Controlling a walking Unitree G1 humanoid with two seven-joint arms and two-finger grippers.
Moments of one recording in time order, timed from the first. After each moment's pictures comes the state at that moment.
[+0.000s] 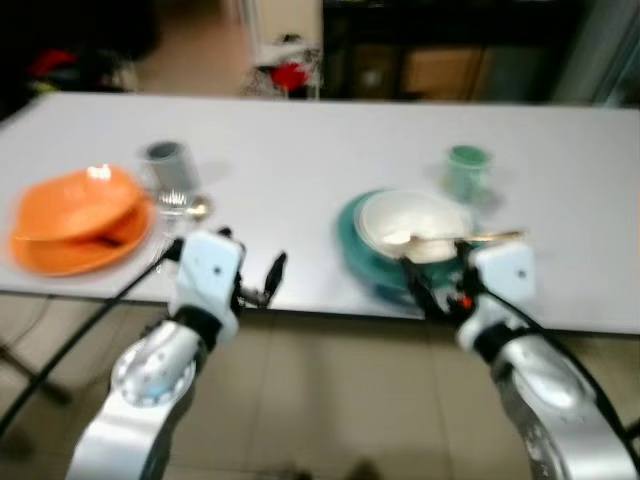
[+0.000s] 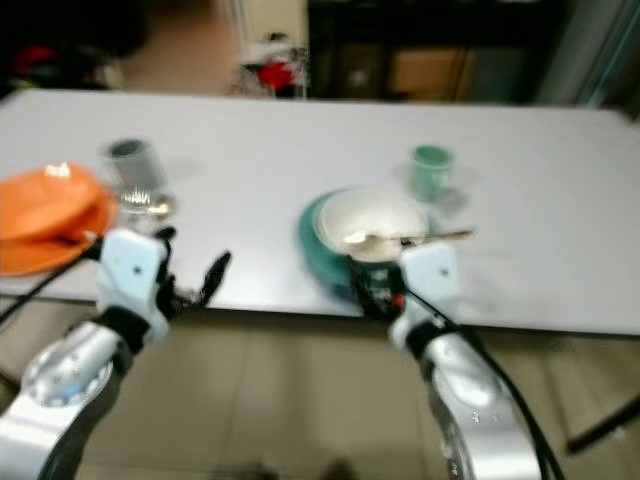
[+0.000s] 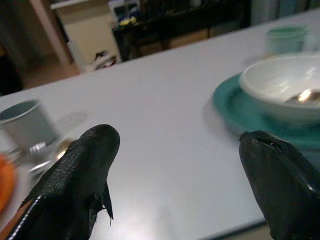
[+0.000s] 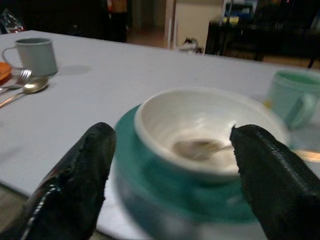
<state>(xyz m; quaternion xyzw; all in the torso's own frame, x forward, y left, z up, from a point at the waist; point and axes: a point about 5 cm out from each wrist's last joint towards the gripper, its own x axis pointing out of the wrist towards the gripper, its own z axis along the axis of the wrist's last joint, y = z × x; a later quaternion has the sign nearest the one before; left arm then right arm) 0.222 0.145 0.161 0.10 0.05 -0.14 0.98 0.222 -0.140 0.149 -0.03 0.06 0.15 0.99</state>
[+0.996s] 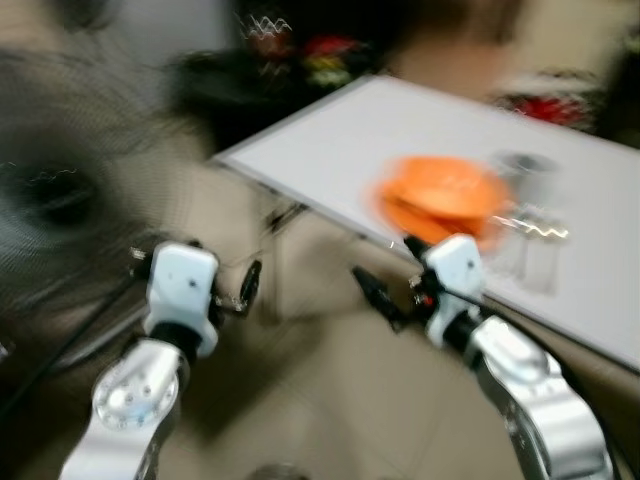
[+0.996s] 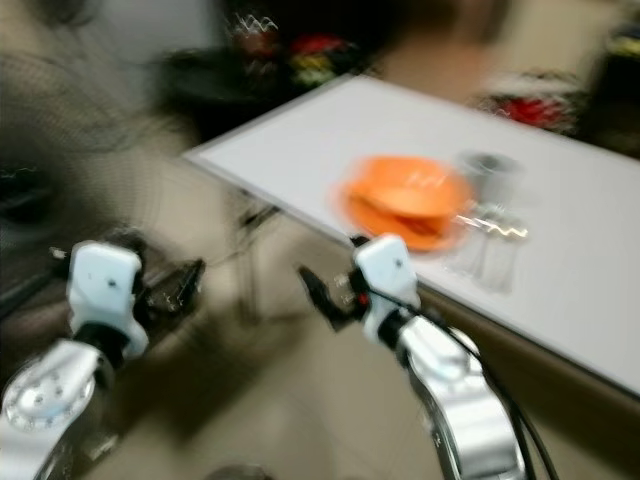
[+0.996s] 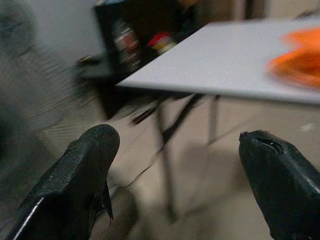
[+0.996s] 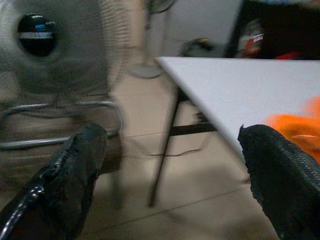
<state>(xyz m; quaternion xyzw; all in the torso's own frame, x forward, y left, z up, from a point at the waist) 0.208 0.162 0.154 0.10 0.06 -0.08 0.99 0.239 -0.116 0.139 -0.05 0.06 0.29 0.96</state>
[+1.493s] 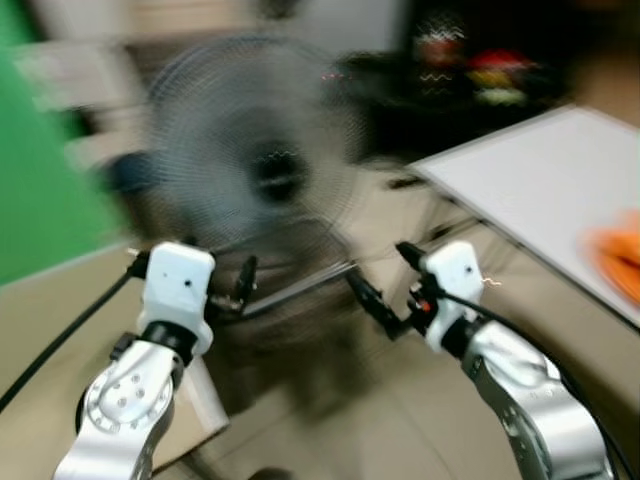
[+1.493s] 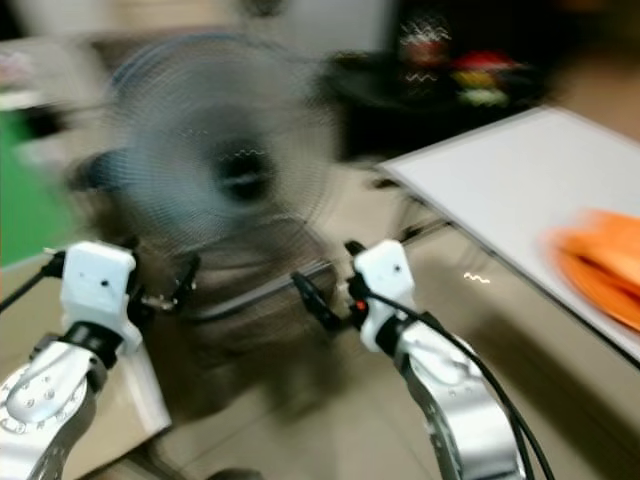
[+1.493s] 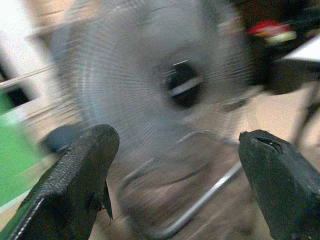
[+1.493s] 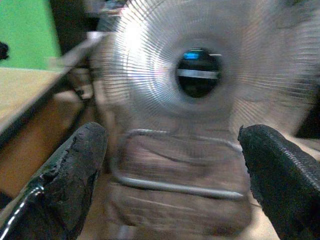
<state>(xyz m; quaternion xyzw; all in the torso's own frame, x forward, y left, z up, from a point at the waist) 0.209 0.159 0.166 0.11 0.03 -0.08 0.99 0.234 -0.122 0.139 -0.03 0.06 0.29 0.95</state>
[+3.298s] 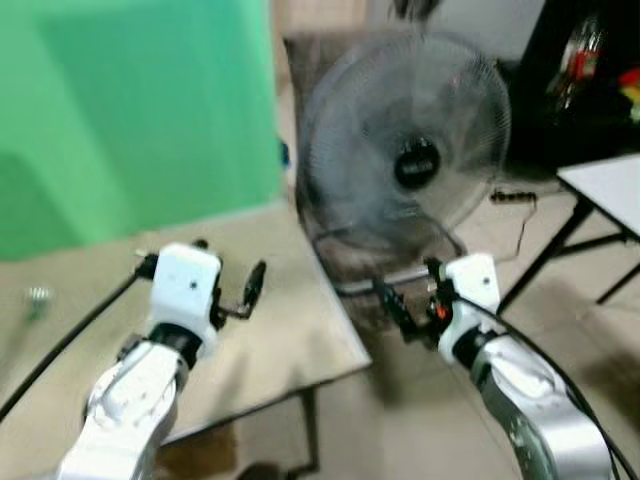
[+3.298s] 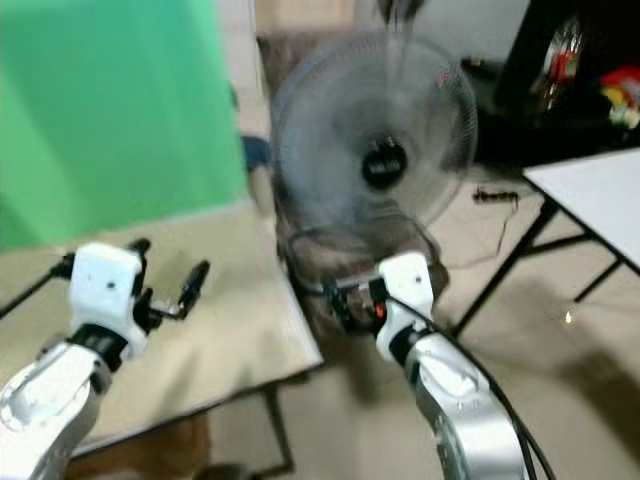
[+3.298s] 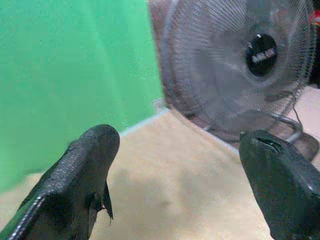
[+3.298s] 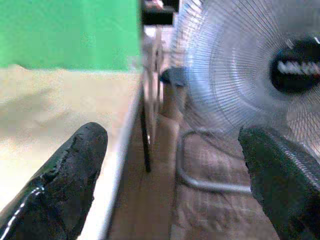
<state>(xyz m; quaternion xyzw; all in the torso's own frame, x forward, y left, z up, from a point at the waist) 0.209 0.155 0.166 0.10 0.04 -0.11 0.99 0.232 -0.132 0.126 -0.01 0.09 0.22 0.97</state>
